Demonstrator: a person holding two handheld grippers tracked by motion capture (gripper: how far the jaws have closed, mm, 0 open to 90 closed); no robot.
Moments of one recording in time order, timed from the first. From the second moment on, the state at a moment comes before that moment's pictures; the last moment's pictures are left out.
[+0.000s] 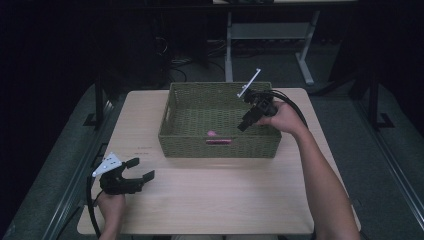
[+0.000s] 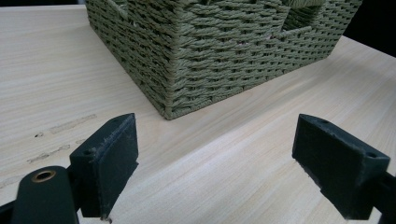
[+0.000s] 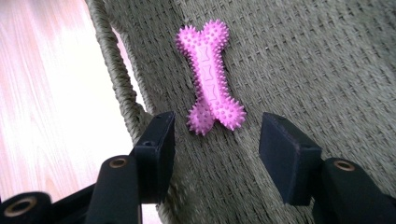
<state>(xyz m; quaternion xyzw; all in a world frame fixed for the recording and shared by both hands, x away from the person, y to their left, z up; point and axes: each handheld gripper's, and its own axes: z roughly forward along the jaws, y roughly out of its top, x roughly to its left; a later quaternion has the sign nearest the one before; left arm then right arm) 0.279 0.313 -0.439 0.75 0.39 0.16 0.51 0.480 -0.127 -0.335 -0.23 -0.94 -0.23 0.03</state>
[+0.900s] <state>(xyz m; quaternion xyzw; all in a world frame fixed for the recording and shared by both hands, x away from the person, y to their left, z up) 0.279 0.312 -0.439 0.75 0.39 0.17 0.51 0.451 -0.148 -0.307 -0.25 -0.93 -0.27 0.01</state>
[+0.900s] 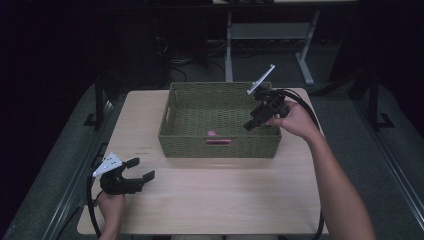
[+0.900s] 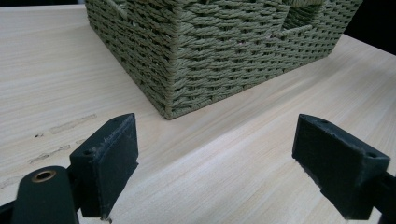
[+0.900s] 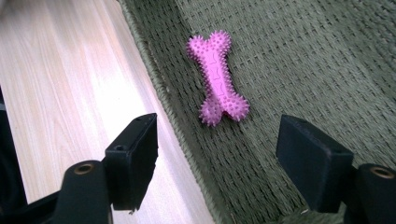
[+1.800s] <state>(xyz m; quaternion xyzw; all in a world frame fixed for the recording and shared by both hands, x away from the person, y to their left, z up) 0.278 0.312 -0.440 0.75 0.39 0.17 0.50 0.413 -0.179 -0.308 -0.27 -0.92 -0.29 0.00</state>
